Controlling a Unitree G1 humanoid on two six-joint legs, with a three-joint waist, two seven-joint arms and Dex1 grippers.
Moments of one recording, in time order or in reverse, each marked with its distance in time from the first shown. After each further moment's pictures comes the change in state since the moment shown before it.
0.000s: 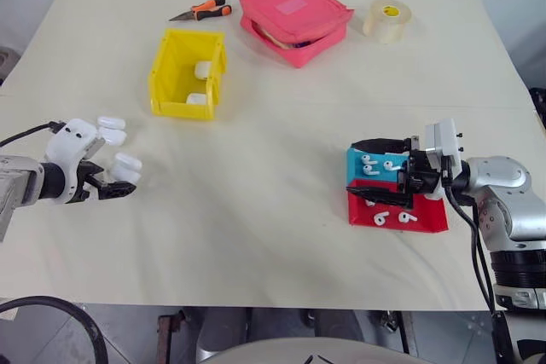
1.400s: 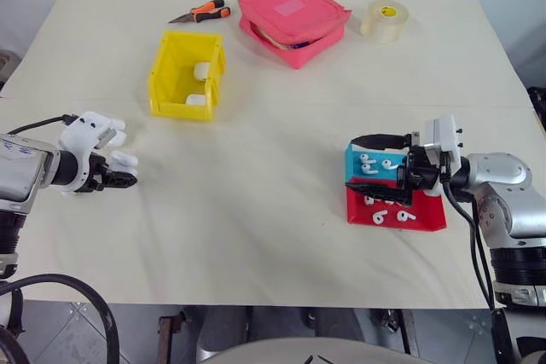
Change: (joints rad) left arm -0.198 -0.083 -0.124 0.082 0.170 0.181 -0.074; right arm -0.027 -0.001 0.003 0.001 -0.008 0.003 -0.023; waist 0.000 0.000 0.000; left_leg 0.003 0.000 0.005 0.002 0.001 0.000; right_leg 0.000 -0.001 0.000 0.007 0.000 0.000
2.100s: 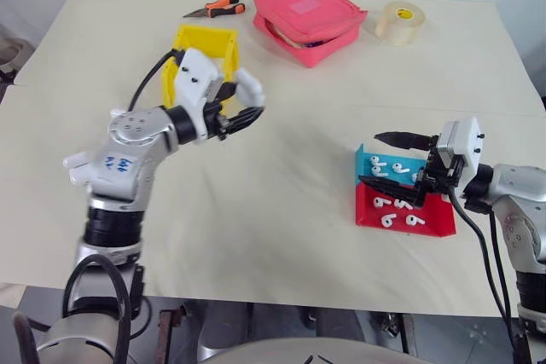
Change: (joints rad) left arm -0.091 -0.685 0.105 -0.146 -0.055 -0.712 0.128; right arm 0.191 -0.074 -0.117 -0.234 -0.008 0.106 -0.244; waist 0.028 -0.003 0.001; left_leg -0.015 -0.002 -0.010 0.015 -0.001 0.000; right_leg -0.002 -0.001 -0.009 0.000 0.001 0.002
